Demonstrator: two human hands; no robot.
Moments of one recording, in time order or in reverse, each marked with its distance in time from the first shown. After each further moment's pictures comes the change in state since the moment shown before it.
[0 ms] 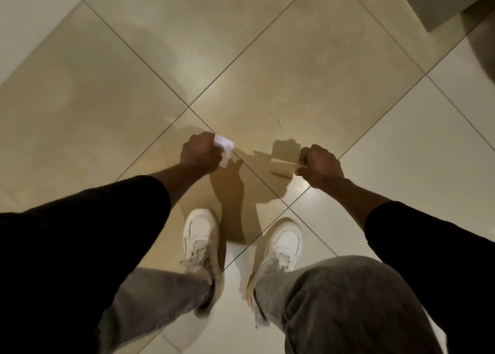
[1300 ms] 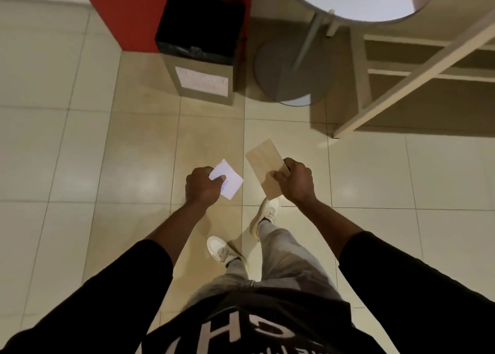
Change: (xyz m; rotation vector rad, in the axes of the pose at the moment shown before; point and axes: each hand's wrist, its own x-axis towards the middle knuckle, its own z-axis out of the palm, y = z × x) left_hand -0.449 0.244 -0.411 -0.230 -0.136 0.473; right_hand -0.582 -0.086 -0.362 0.886 0.683 0.605
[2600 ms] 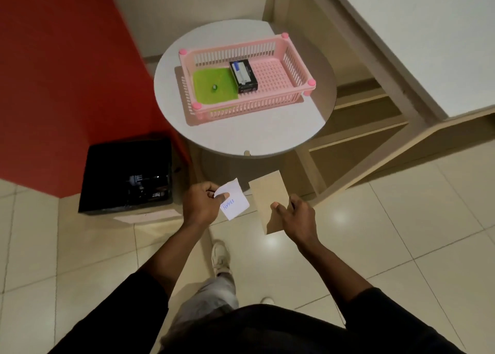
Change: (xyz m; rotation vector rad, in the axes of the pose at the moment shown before) left_hand 0.292 0.409 0.093 0.041 -0.106 0.289; right_hand 0.323 -0.012 -0.218 0.427 0.346 0.218
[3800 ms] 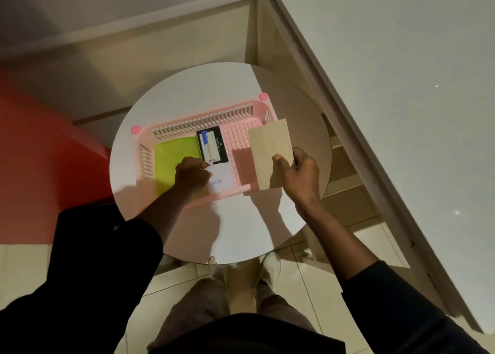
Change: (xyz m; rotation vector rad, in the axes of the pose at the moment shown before) left_hand 0.352 0.249 0.083 0.251 0.015 -0.068; right_hand 0.405 -0.155 -0.088 0.221 0.043 -0.090
